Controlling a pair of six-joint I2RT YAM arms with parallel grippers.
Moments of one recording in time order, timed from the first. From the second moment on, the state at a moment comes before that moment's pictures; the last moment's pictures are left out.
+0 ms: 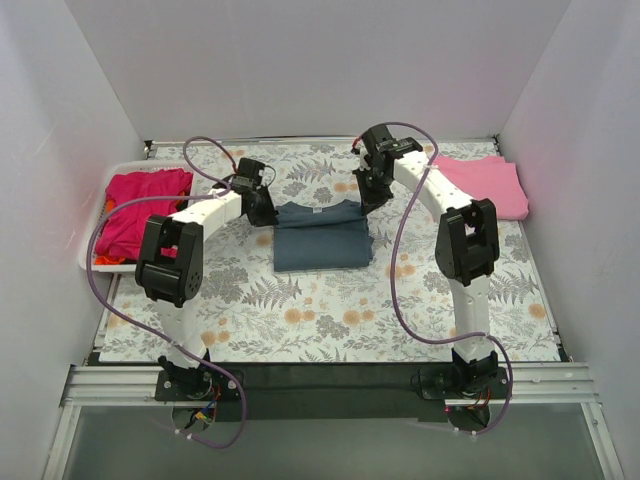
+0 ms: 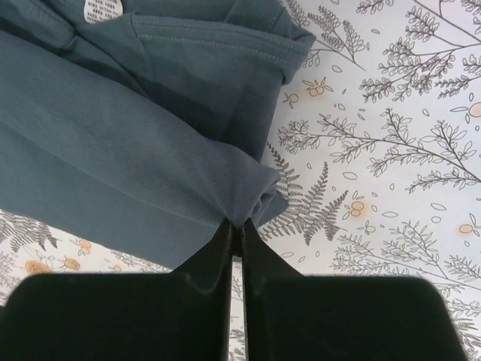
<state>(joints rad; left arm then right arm) -0.29 1.92 1.35 -0.42 0.05 -0.60 0.43 2.15 1.97 -1.01 -0.16 0.13</state>
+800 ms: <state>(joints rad) -0.35 1.64 1.25 -0.31 0.05 -0.64 0.40 1.95 1.68 -0.68 -0.39 0.15</state>
